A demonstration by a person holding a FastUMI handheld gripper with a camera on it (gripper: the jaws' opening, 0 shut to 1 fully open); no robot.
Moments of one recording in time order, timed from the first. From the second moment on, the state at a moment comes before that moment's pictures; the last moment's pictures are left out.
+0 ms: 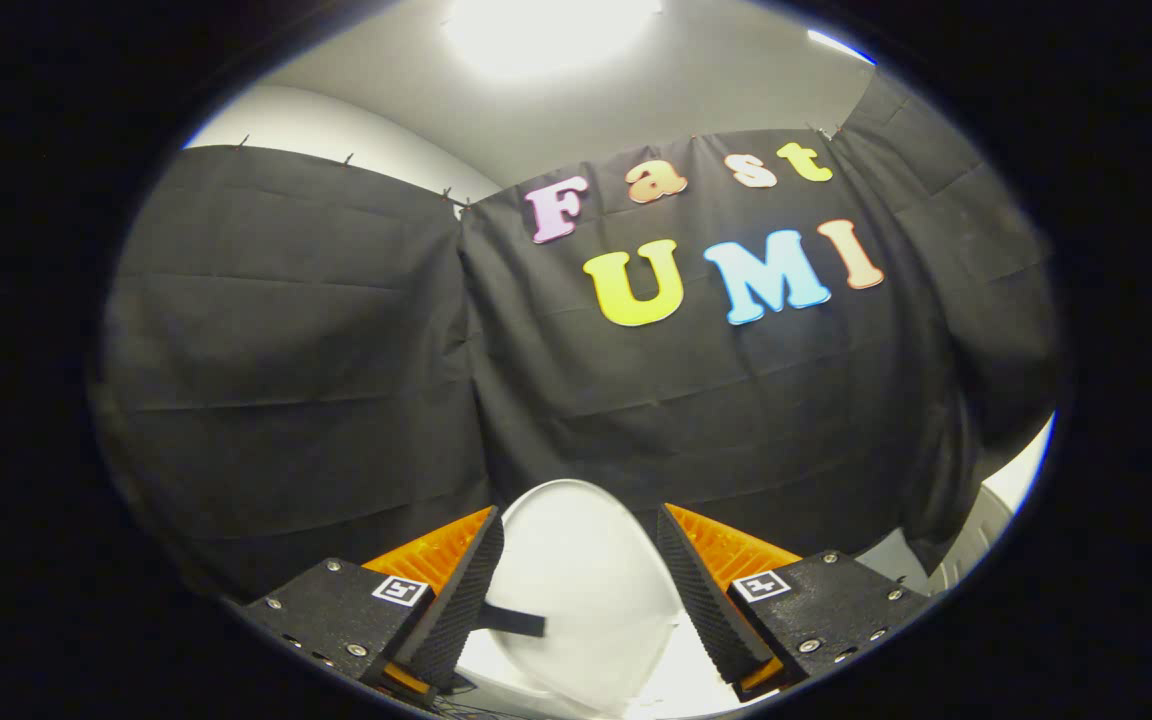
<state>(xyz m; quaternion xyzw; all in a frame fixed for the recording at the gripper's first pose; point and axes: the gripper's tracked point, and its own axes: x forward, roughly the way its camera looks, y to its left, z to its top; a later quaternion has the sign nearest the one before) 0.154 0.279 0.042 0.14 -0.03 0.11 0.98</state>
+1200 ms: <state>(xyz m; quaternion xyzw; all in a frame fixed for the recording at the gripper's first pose) 0.079 -0.047 -0.007 0.02 -0.03 -0.04 1.00</state>
